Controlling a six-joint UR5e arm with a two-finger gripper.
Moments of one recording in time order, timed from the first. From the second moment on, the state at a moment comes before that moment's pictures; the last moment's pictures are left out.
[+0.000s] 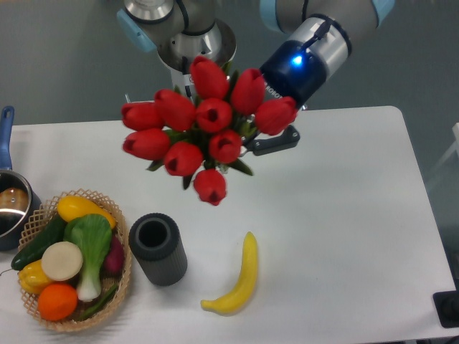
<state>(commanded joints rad) 2.67 -1.74 -1.62 -0.87 0.21 0.91</state>
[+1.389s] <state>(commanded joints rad) 2.49 -1.85 -1.62 -0.76 0.19 1.03</state>
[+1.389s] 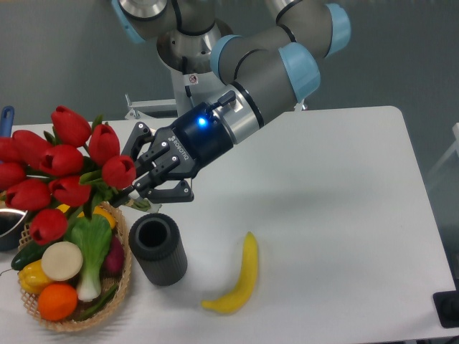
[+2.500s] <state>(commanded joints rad) 2.51 -1.90 -1.69 -0.75 0.04 1.16</state>
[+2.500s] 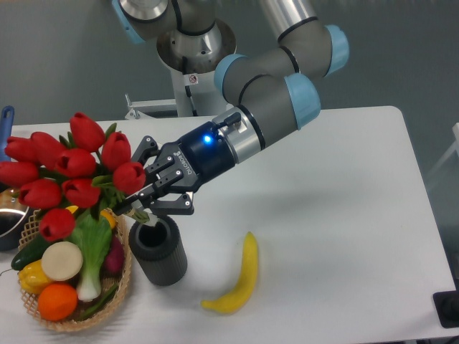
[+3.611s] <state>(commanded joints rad) 2.53 -1.96 -1.74 -0.75 -0.02 1.26</state>
